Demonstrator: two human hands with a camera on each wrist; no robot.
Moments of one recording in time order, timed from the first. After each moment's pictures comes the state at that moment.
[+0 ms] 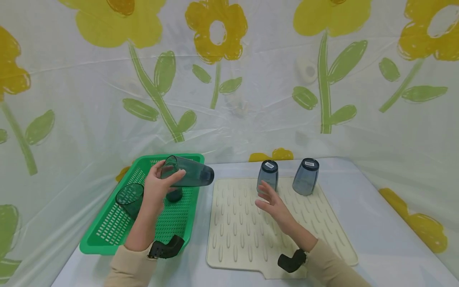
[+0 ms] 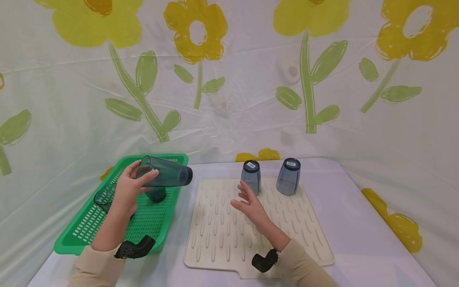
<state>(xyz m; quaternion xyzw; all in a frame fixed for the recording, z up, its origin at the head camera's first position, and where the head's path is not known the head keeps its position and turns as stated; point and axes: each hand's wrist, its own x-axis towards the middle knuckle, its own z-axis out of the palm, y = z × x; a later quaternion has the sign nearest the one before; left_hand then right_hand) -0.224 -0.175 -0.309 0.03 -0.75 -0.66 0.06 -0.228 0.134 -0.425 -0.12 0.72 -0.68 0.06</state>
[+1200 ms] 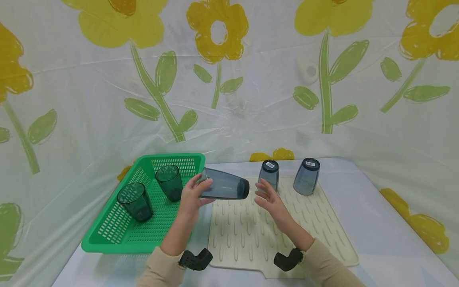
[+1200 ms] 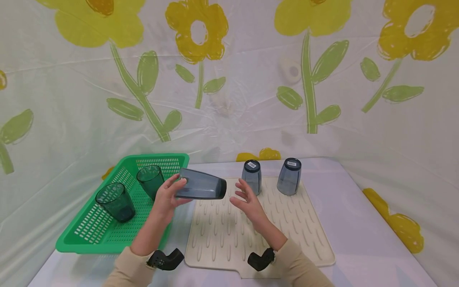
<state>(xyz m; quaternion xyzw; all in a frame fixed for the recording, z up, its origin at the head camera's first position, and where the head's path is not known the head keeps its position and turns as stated) -0.228 -0.110 -0.362 0.02 -0.62 -0.78 0.01 -0.230 0.126 -0.424 -0.12 0.70 -0.70 0.03</state>
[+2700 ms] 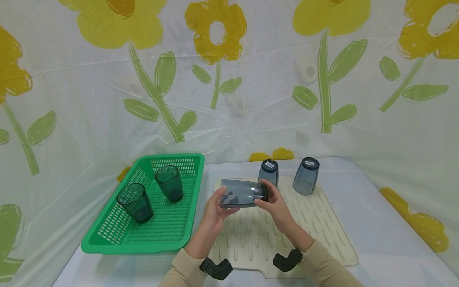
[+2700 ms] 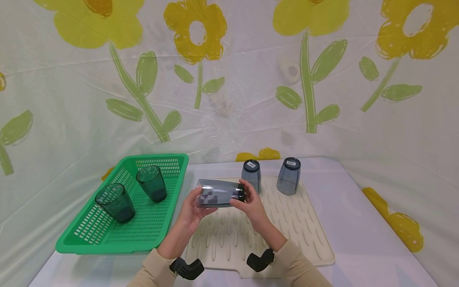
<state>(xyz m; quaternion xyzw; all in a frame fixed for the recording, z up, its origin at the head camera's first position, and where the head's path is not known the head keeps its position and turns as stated) -0.228 -0.063 -0.405 0.04 -0.53 -0.84 -0.08 -0.226 0.125 -0.421 -0.07 0.67 -0.74 0.02</state>
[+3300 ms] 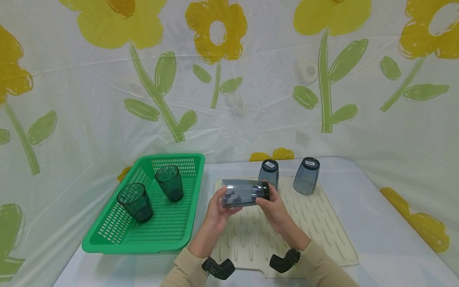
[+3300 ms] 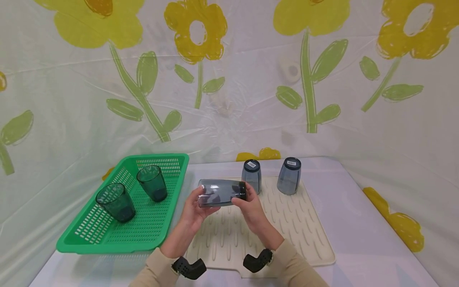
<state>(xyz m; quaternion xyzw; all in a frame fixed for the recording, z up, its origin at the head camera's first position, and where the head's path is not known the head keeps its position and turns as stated) -0.228 -0.058 -0.408 0.04 -0.51 -0.85 -0.09 -0.228 0.120 -0.428 -0.08 0.54 -0.84 0.03</state>
